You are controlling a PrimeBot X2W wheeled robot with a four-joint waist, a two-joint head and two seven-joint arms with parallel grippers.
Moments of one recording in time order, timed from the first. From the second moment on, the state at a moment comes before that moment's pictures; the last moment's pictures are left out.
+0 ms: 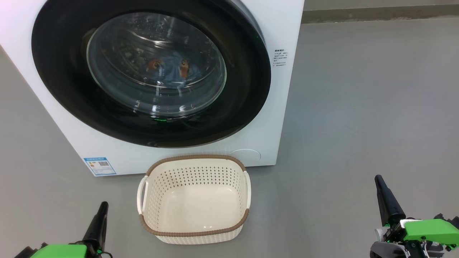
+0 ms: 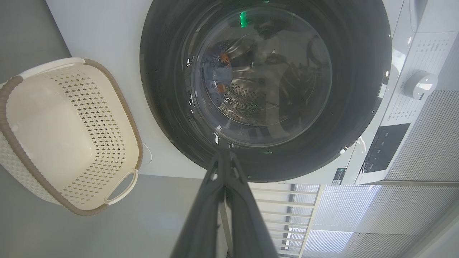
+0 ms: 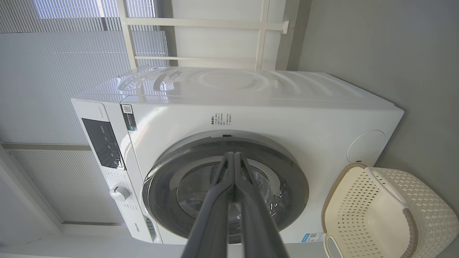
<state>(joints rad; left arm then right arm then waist) -0.07 0.04 0.08 0.26 -1.60 -0.12 0.11 -0.10 -0.05 -0.14 0.28 1.60 0.13 0.11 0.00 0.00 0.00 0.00</state>
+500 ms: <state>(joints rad) -0.07 0.04 0.08 0.26 -1.60 -0.12 0.11 -0.10 -0.05 -0.14 0.28 1.60 0.13 0.11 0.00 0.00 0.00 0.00</state>
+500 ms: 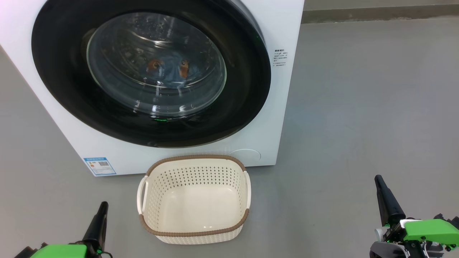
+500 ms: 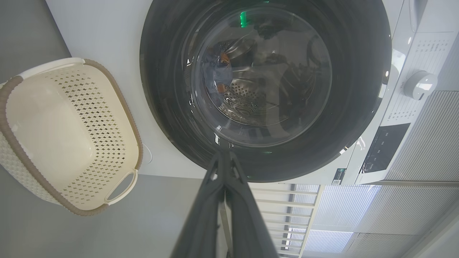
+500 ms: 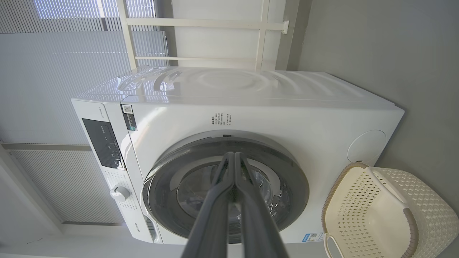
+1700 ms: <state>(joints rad) -0.07 0.04 0.08 0.26 -1.60 -0.12 0.11 -0.10 -0.05 -0.14 0.28 1.60 0.13 0.11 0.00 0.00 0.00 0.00</state>
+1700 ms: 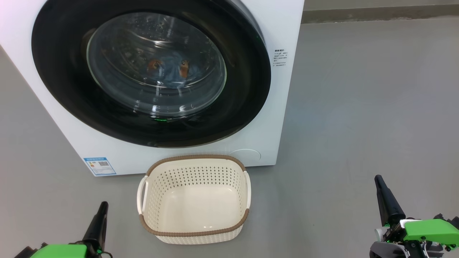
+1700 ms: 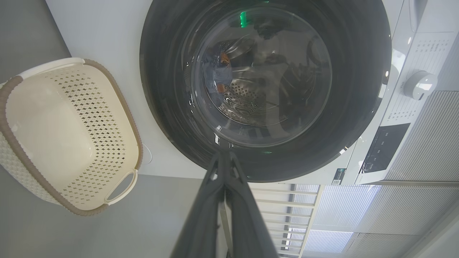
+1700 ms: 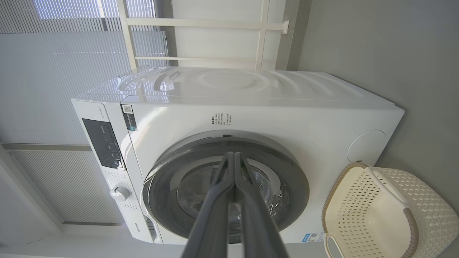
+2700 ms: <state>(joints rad) -0.07 0.04 0.08 0.26 -1.60 -0.12 0.11 -0.10 -0.05 -0.14 0.28 1.60 0.13 0.11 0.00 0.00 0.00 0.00</state>
